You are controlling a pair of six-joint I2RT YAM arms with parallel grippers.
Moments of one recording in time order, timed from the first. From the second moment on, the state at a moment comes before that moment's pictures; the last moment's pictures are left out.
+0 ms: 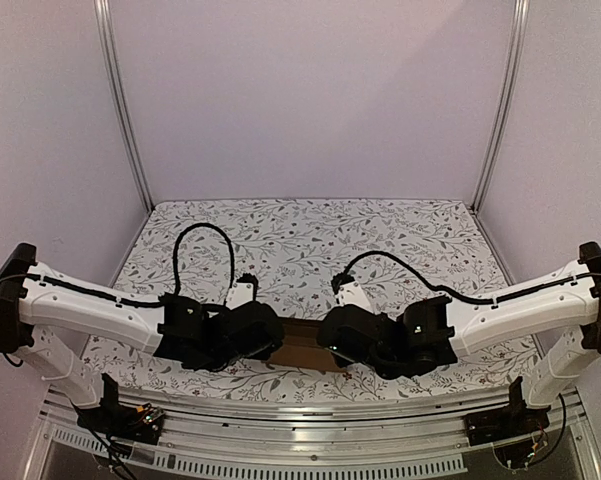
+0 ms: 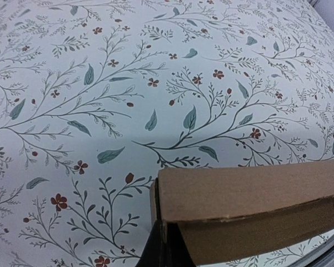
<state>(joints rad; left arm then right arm) -1.29 1.50 0.88 -0.46 -0.67 -1.03 1.37 1.60 1.06 -0.45 0.73 0.81</state>
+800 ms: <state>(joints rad) -1.30 1.50 0.89 -0.49 -0.68 -1.05 1.36 1.61 1.05 -0.45 0.73 0.83</state>
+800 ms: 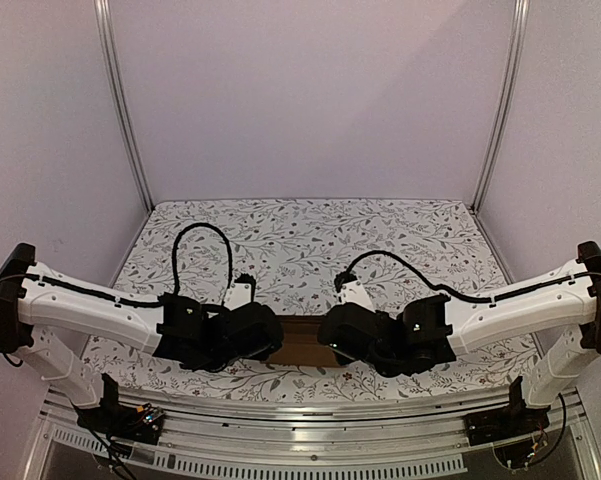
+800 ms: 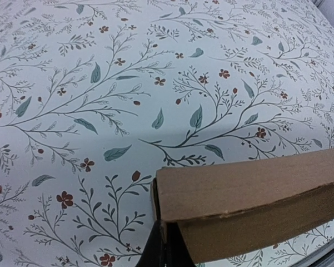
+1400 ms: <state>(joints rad) -1.30 1.50 0.89 -0.49 -0.68 -1.07 1.35 1.55 0.99 -0.42 0.70 0.88</state>
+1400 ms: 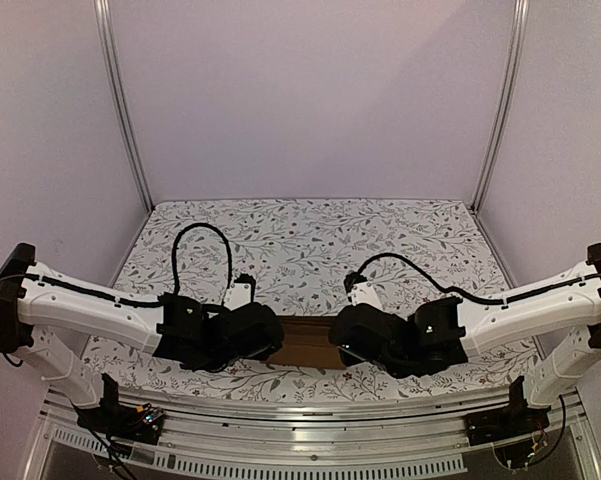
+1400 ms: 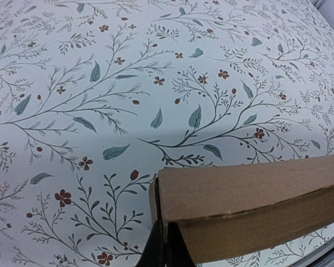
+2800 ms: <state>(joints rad) -1.31 1.52 0.92 -0.51 -0.67 -1.09 1.37 1.50 0.88 -0.33 0.68 0.97</state>
